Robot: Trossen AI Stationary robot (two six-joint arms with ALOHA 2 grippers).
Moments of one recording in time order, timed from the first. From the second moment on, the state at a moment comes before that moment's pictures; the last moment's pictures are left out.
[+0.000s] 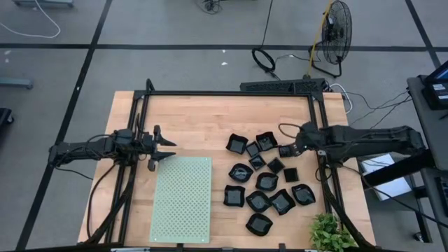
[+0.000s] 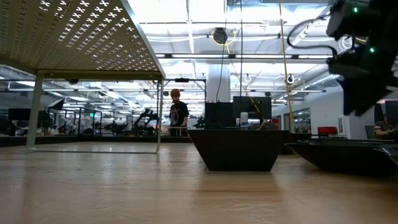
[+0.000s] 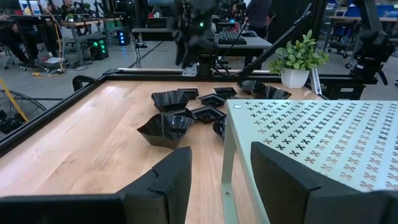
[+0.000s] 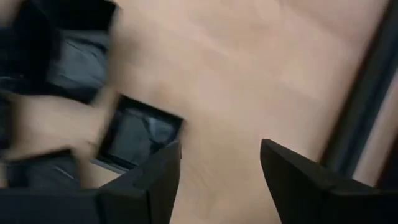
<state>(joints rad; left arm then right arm) 0.09 0.07 0.05 -0.07 0.12 -0.01 -0.07 0.77 0.53 -1.07 0.36 1.01</state>
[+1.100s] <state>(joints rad) 0.09 0.07 0.05 -0.07 0.12 -0.01 -0.07 0.77 0.24 -0.67 0.26 0.98</state>
